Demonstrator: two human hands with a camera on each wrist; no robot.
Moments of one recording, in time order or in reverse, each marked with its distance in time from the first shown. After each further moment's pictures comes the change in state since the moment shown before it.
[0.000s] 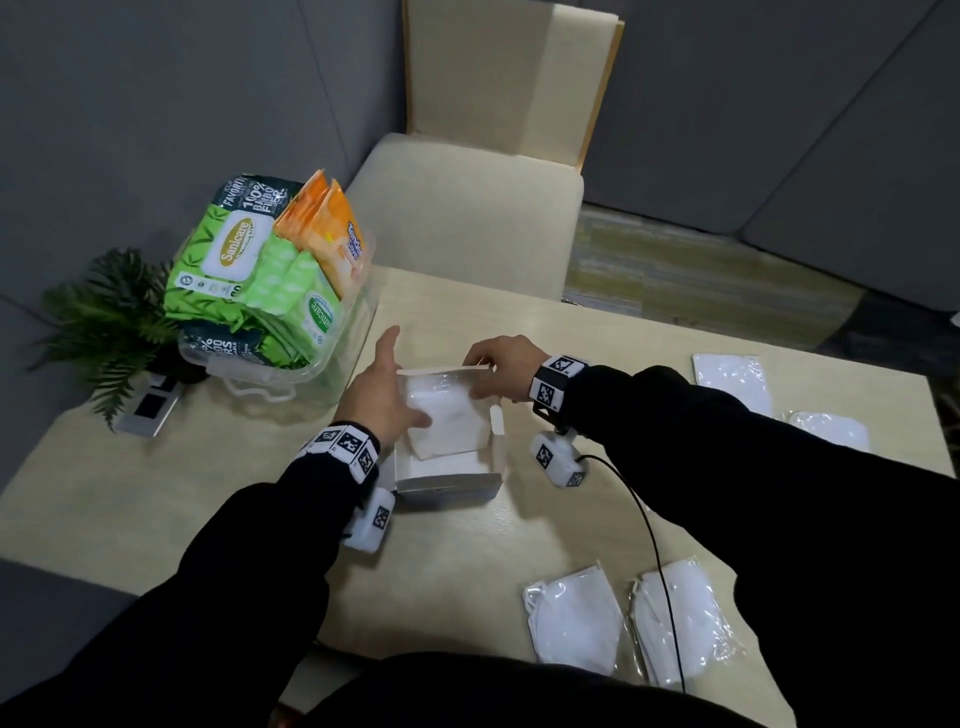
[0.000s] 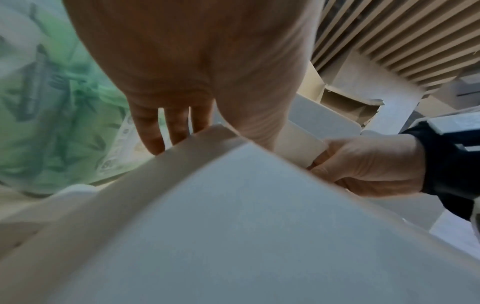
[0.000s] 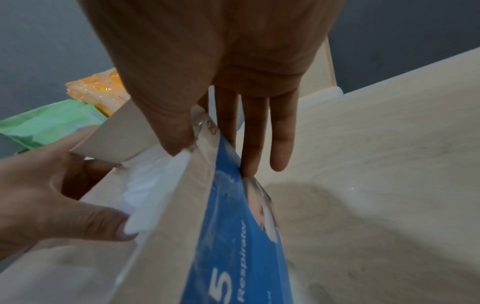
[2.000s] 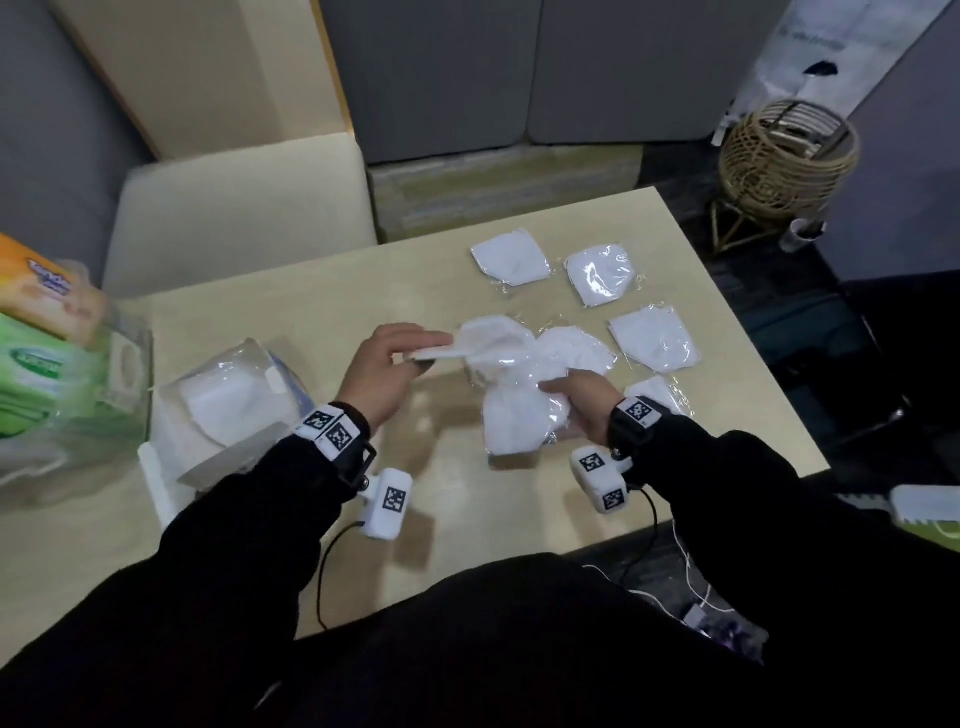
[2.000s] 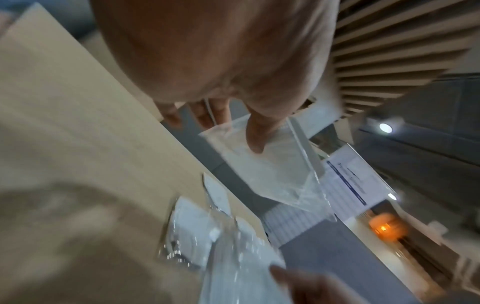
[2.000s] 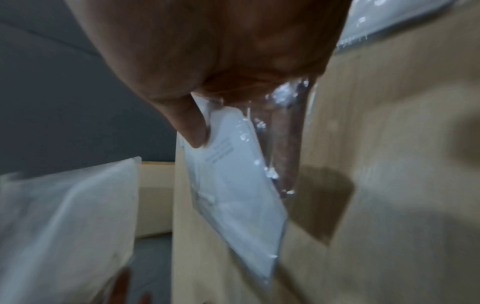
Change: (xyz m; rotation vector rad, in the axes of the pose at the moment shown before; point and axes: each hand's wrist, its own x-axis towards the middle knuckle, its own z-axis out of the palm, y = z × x) left_hand -0.113 0.178 0.147 -0.414 -0.400 0.369; right_hand -0.325 0.209 0.088 1.424 0.519 0.719
